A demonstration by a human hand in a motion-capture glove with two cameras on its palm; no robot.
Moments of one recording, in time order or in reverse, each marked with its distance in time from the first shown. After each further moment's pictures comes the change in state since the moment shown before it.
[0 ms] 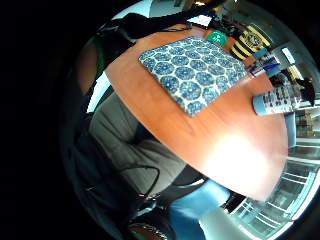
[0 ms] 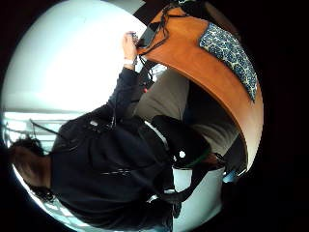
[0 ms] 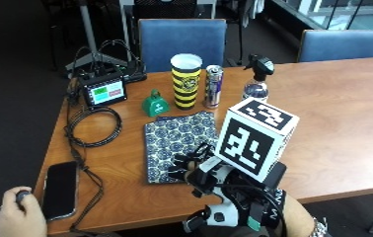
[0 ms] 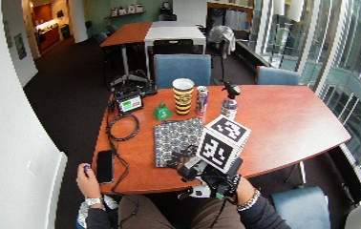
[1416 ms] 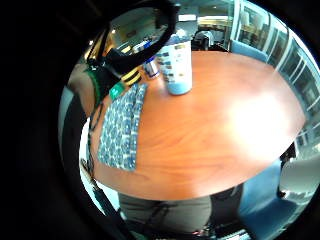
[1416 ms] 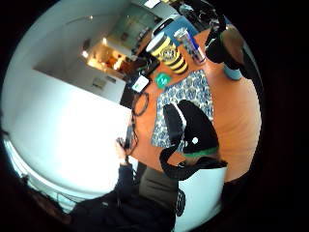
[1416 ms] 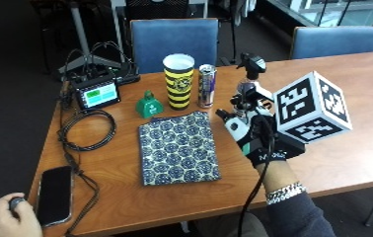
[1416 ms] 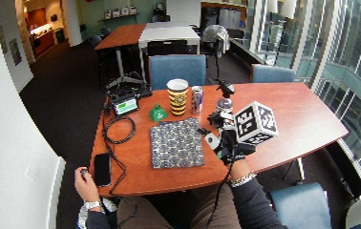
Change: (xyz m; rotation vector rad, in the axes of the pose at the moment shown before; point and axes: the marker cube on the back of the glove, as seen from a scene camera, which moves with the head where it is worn) arm 0.141 -0.019 -0.048 0.654 -0.113 0.768
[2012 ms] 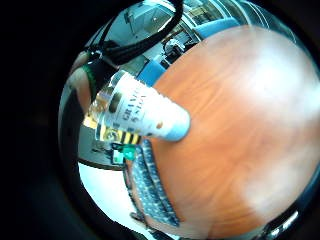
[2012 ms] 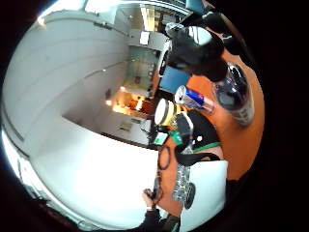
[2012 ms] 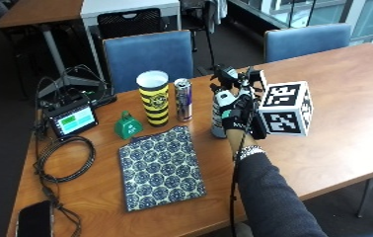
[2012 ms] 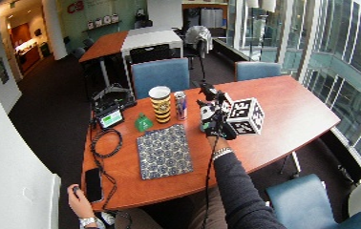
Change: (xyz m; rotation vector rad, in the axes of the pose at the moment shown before) arm 0.004 -0.077 0.063 0.196 -0.384 0.316
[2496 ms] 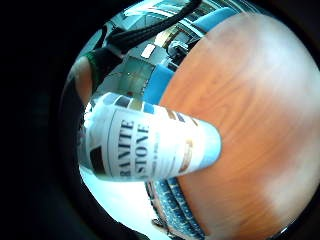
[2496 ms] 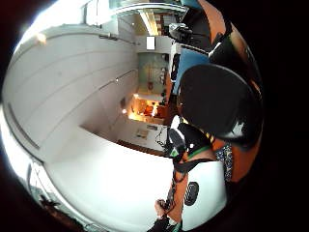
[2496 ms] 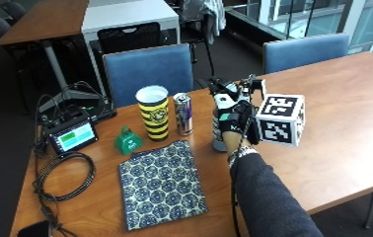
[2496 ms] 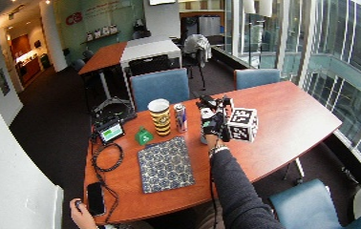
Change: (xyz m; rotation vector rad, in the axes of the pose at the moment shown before) arm 0.022 -0.006 0.022 0.021 -0.166 0.093
